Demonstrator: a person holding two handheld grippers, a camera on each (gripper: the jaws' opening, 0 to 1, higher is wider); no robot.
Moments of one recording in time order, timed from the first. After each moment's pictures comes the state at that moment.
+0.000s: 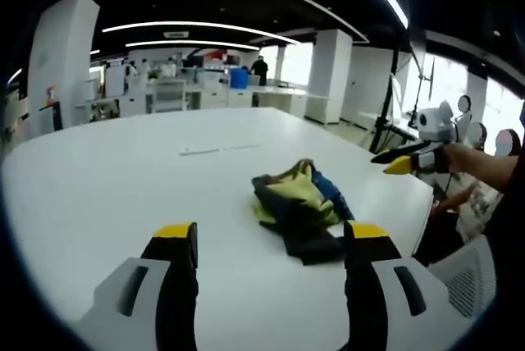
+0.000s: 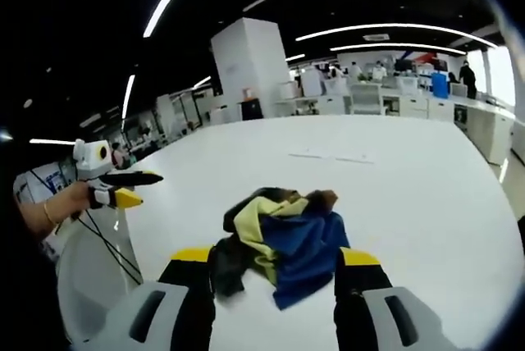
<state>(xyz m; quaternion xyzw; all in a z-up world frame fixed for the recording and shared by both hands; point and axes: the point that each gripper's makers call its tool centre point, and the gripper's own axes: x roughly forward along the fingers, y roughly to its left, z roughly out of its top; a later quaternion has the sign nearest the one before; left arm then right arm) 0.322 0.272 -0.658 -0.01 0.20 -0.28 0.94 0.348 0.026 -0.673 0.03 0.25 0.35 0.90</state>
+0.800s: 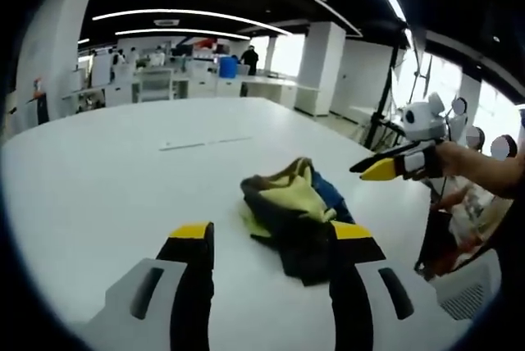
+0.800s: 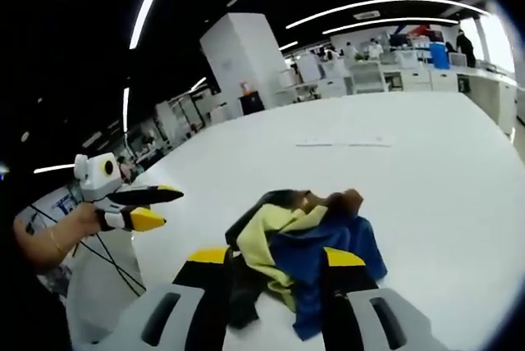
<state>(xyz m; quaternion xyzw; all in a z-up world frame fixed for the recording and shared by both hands) 0.367 0.239 -0.679 -0.02 0.23 -0.31 0.92 0.385 0.072 -0.691 0.08 0.30 0.36 0.88</state>
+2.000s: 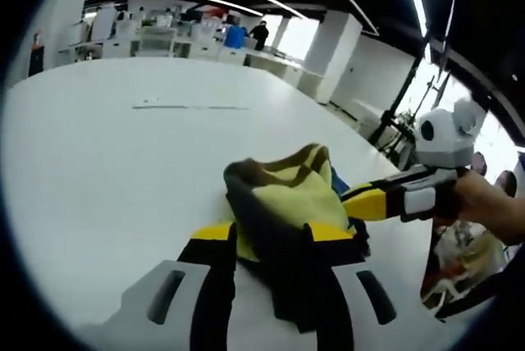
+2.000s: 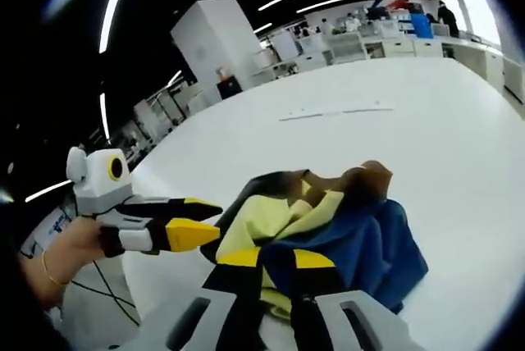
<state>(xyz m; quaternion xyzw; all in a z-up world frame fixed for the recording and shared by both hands) 0.424 0.185 -0.741 -0.09 0.31 -0.31 0.89 0.411 0.110 -0.739 0.11 0.36 0.31 0.87</state>
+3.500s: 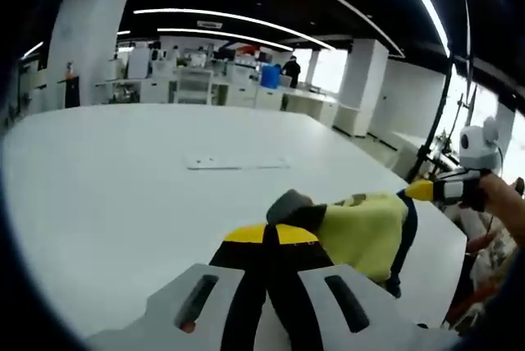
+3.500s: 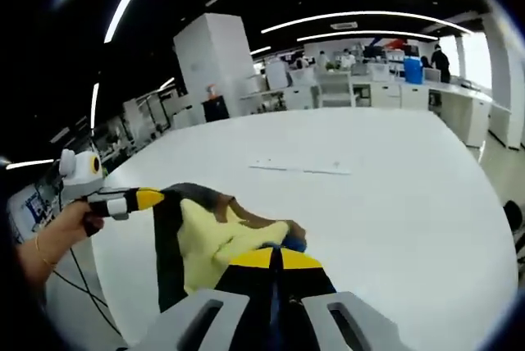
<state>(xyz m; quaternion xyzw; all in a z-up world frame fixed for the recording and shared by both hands) 0.474 0.250 -0.664 -0.06 0.21 -0.20 0.95 0.465 0.023 -0.665 0.04 0.29 0.26 0.92</state>
